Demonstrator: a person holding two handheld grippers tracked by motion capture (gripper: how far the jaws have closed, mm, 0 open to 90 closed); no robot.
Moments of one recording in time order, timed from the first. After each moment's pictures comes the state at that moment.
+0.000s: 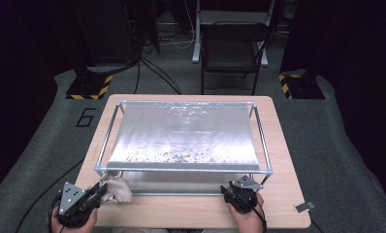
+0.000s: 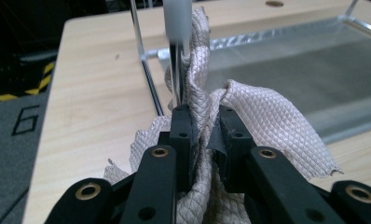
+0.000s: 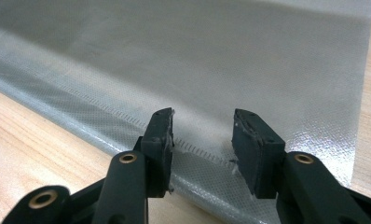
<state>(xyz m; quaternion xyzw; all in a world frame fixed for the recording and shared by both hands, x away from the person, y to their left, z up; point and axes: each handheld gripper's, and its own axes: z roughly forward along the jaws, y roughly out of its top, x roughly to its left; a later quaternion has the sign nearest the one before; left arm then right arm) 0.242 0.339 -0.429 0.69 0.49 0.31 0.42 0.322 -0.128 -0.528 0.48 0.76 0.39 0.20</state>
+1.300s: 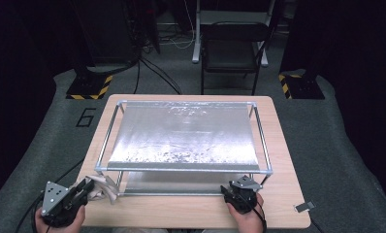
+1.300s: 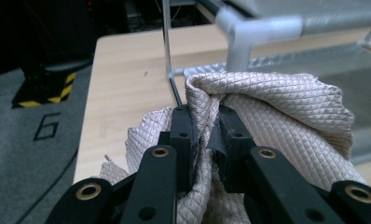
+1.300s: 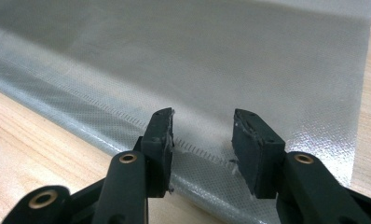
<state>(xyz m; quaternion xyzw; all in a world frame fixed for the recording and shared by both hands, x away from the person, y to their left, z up) 0.239 0.360 -0.417 0.67 0.51 0.34 0.43 0.322 -0.128 -0.528 0.48 0.76 0.39 0.20</state>
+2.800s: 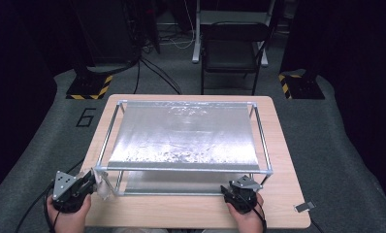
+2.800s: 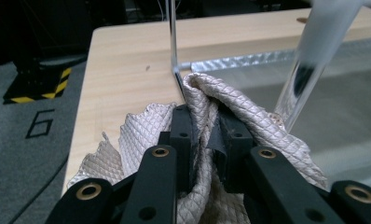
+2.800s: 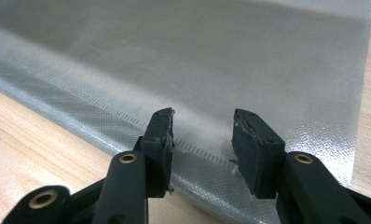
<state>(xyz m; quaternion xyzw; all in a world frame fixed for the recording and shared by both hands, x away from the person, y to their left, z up) 0.278 0.368 -0.451 0.67 0.52 0.32 0.43 0.322 -0.127 -0.528 0.48 0.76 0.39 0.20</state>
